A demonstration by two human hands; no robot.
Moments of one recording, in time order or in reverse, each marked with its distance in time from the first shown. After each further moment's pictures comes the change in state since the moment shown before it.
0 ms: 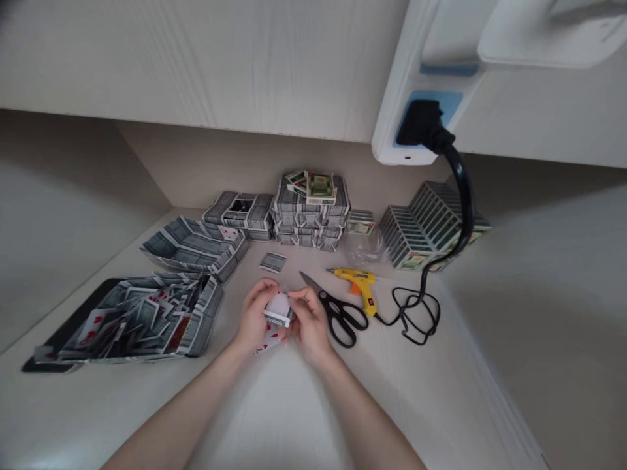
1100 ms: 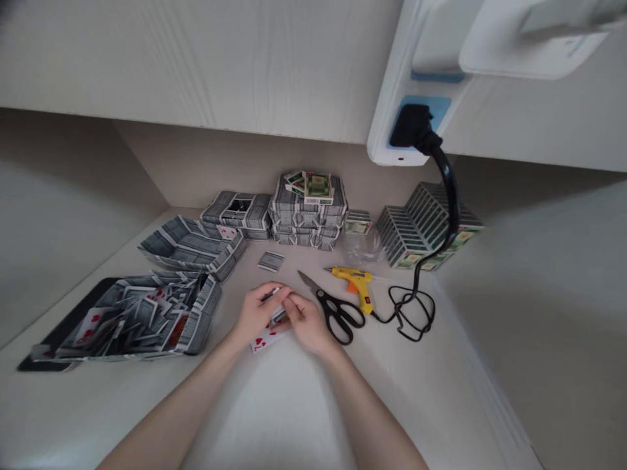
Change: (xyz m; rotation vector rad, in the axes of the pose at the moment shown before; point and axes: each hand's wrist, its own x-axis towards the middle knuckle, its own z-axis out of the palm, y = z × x) left_hand 0.007 -0.006 -0.010 0.487 -0.143 0.246; right_hand 0.008 0.002 -0.019 -0.457 -0.097 0.049
